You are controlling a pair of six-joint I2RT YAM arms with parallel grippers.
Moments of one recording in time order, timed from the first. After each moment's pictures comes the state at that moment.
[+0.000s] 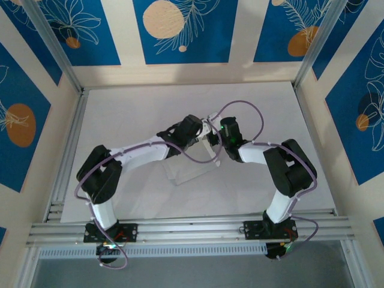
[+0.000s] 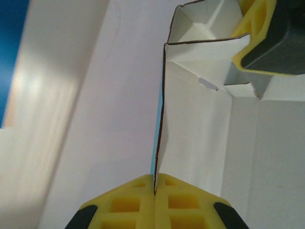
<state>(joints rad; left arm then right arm) -0.84 1.80 1.27 -0.20 -0.53 0.62 0.46 1.73 0.81 0.41 -0.07 -0.08</state>
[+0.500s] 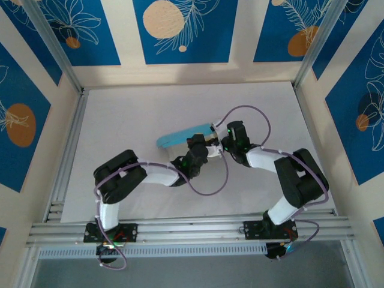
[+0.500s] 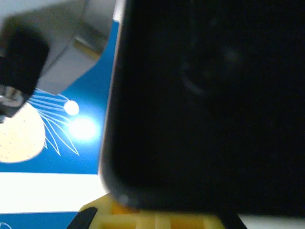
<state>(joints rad) -1.02 1.92 0.96 0.71 -0.78 1.11 0.42 1.57 0.71 0.24 -0.25 -0.10</state>
